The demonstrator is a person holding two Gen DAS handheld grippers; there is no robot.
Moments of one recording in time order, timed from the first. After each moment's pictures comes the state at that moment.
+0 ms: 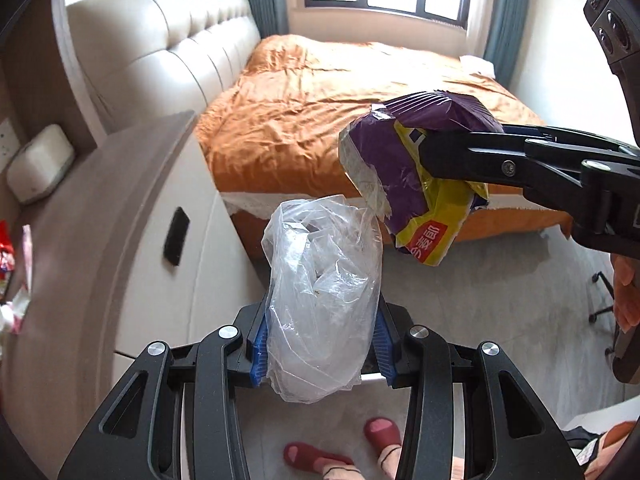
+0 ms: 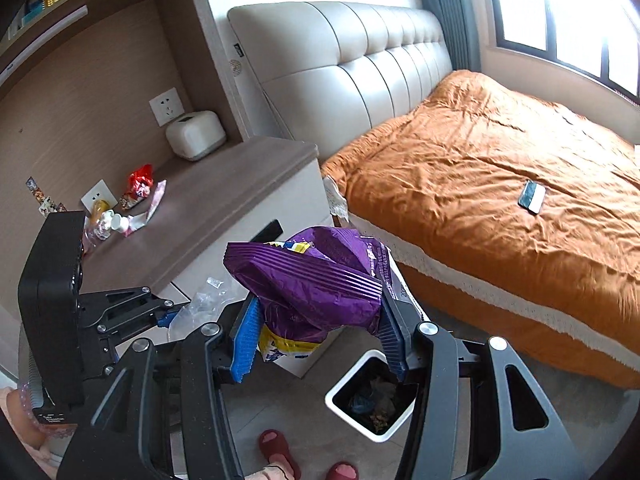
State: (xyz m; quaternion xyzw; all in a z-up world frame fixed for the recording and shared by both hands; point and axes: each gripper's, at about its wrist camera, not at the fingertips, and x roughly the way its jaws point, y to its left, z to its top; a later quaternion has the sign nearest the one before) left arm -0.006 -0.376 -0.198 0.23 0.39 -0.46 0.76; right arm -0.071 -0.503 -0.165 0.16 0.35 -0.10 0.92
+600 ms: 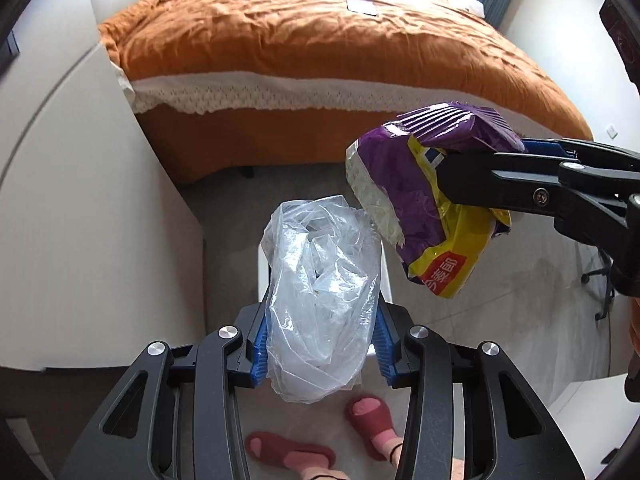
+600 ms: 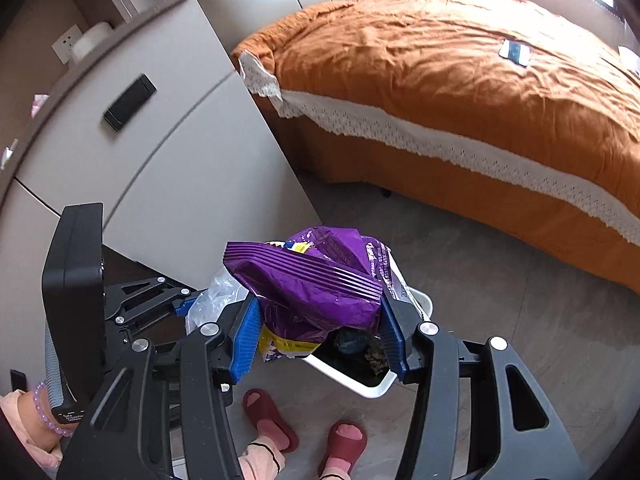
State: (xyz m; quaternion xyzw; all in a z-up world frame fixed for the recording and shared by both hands) left arm -0.001 -0.438 -0.456 0.25 0.49 -0.49 0.68; right arm -0.062 -0.545 -0.416 0.23 0.45 -0.14 0.85
